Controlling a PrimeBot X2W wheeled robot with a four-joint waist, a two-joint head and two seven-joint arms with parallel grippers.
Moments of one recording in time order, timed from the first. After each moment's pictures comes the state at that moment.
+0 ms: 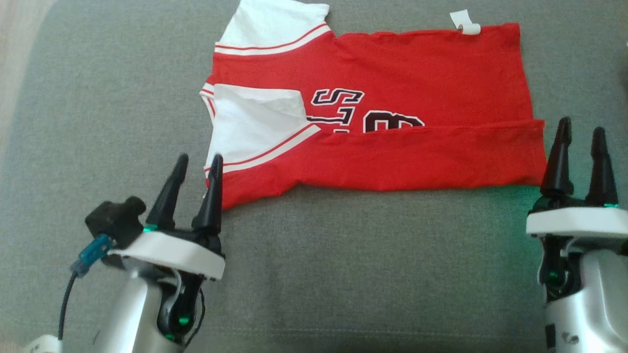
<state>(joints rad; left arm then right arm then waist) -0.18 0.08 -0.22 0.19 -0.44 -0.12 -0.21 -0.26 -0.05 -0.15 0.30 0.37 0.12 -0.26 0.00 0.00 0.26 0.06</state>
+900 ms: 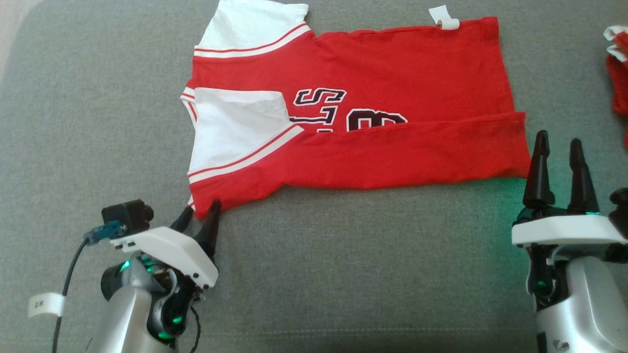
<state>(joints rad) -0.17 0.09 -0.19 0.29 -0.55 0.03 0.19 -0.24 -0.05 -0.11 0.33 0.37 0.12 -0.25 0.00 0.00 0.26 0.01</state>
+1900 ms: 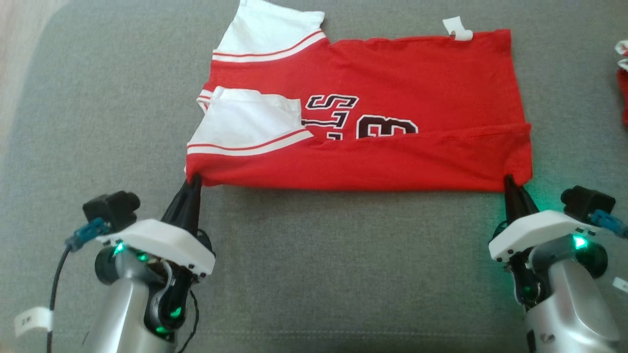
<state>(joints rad) -0.18 0.09 -0.19 0.22 -0.56 0.00 0.04 -0.32 -0.05 -0.11 0.61 0.32 0.12 0.00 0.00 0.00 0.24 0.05</state>
